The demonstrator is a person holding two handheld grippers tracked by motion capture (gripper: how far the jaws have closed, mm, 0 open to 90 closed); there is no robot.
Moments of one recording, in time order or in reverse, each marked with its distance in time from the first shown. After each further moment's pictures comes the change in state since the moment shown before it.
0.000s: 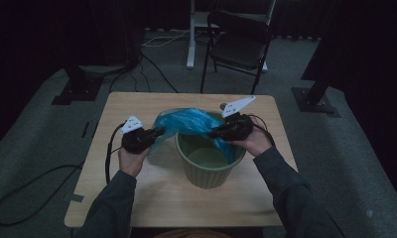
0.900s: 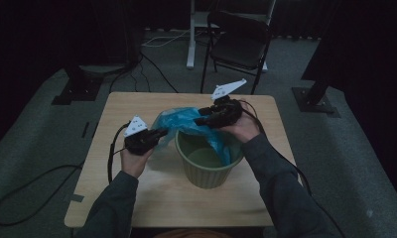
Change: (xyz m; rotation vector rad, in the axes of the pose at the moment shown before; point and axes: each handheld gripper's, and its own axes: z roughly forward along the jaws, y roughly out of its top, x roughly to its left) left arm -0.016 0.007 -0.001 -0.022 -0.012 0.062; right arm -0.008 0.050 0.011 -0.060 -0.050 0.012
